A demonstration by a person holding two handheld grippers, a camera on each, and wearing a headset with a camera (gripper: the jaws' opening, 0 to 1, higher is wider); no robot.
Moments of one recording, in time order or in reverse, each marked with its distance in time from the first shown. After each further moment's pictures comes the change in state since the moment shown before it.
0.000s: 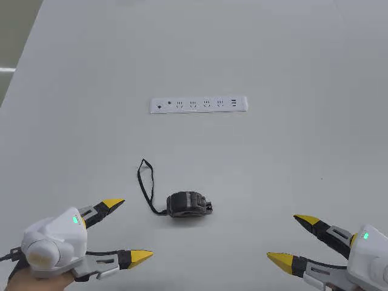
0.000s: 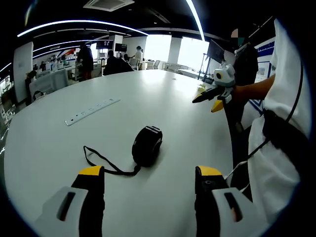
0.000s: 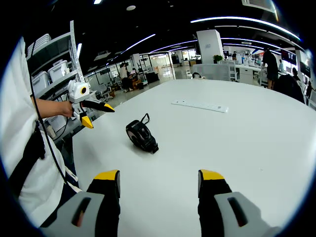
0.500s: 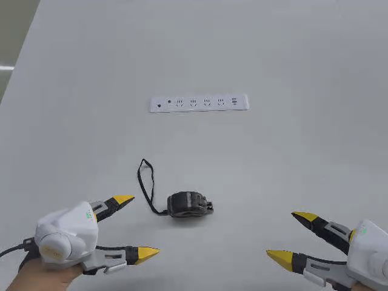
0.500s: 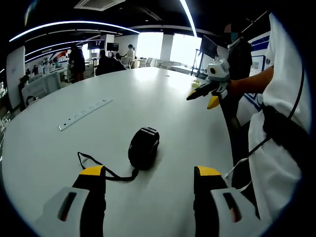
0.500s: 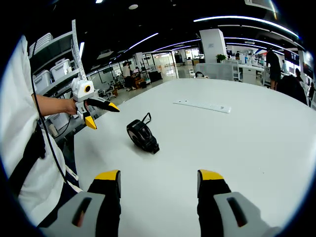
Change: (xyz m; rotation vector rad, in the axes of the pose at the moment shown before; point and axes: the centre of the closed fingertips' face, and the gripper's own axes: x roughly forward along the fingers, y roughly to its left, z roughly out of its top) left arm 0.015 -0.004 0.004 0.051 0.023 -0.051; right arm 0.004 -0.003 0.002 -0.012 0.009 0.023
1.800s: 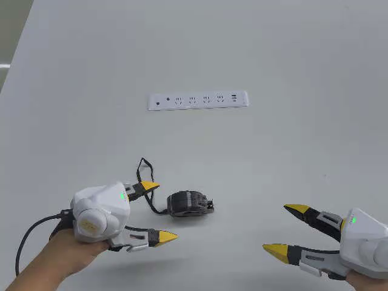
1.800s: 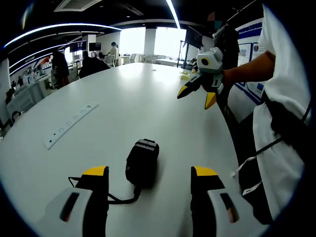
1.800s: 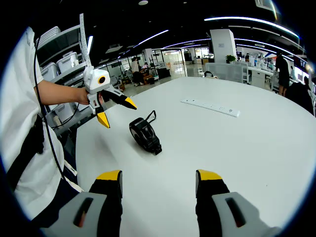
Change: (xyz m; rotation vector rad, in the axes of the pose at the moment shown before) left arm 0.048 0.002 0.021 0.116 0.045 -0.097; right arm 0.019 0.000 0.004 -0.068 0.034 0.058
